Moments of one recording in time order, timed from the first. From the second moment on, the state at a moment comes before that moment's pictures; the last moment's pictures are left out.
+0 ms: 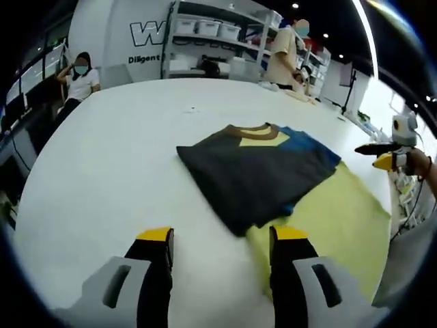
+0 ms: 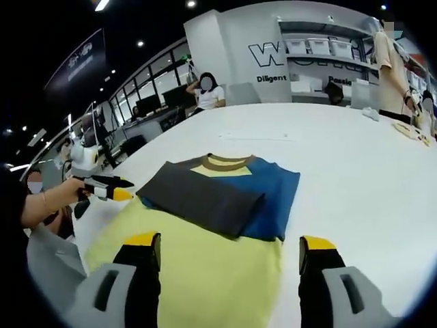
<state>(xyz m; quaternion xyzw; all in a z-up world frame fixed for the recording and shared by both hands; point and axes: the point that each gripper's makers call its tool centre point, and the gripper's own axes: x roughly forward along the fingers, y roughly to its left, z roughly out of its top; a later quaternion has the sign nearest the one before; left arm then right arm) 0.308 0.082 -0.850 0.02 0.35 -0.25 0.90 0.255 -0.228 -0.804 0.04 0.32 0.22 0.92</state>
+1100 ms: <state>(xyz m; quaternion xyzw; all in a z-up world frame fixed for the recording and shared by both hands) 0.310 0.062 -0.860 0.06 0.33 -0.29 0.90 0.293 -0.265 -0.858 -0.03 0.34 0.14 0.93</state>
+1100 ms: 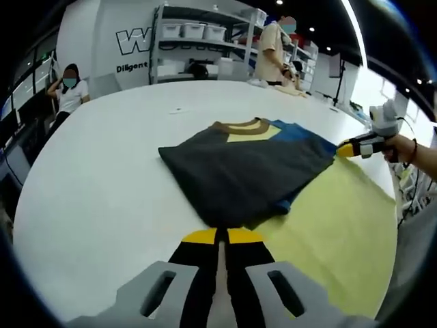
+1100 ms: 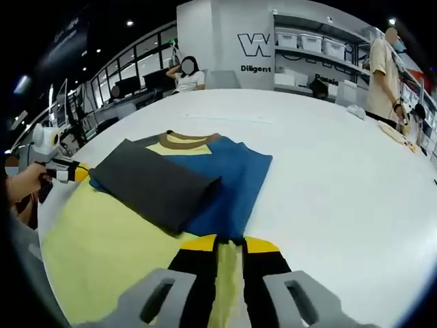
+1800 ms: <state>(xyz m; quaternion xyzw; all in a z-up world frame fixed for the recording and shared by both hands) 0.318 0.090 -0.860 0.12 0.35 -0.26 0.89 0.291 -0.262 -0.860 -0.02 0.36 0.12 0.92</state>
